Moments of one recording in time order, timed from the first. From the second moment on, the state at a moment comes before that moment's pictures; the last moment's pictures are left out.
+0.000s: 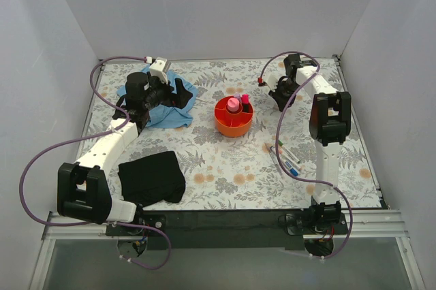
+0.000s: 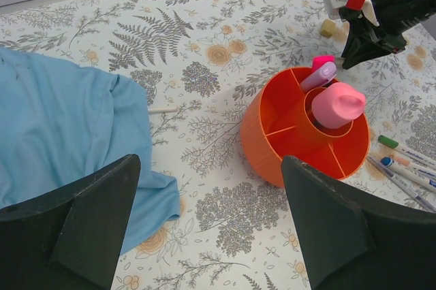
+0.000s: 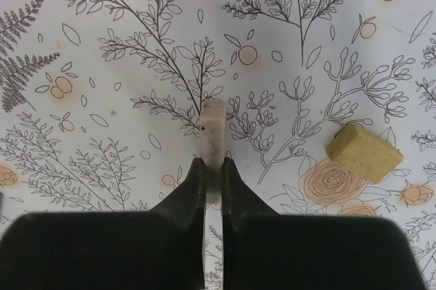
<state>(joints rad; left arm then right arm) -0.21 1.37 1.00 0.07 0.40 -0.12 0.14 2.30 1.93 -1.02 -0.31 -1.01</state>
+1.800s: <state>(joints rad) -0.20 1.17 0.92 0.10 0.36 -0.18 0.52 1.76 1.65 -1.00 -0.42 -0.85</state>
